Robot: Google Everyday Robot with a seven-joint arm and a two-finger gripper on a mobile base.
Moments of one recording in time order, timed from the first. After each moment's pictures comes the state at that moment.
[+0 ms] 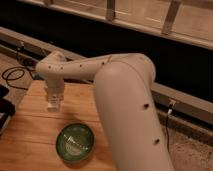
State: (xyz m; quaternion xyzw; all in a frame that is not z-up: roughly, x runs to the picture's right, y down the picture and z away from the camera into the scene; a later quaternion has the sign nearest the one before) arm -0.257 0.046 0.776 -0.30 0.10 0.65 0.69
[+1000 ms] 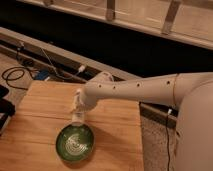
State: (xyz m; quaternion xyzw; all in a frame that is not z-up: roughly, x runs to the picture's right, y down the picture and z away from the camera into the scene) arm -0.140 0.111 0.746 -0.35 0.01 0.67 0.65
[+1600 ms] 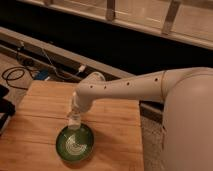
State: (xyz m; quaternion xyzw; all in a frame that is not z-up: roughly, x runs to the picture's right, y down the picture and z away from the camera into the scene) arm -0.157 0.139 0.746 -0.36 0.05 0.66 0.66
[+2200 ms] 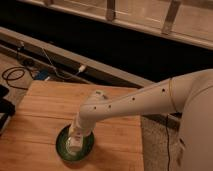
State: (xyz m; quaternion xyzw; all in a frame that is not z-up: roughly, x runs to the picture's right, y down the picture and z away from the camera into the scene) arm -0.136 0.227 0.706 -0.37 0.10 0.68 0.62
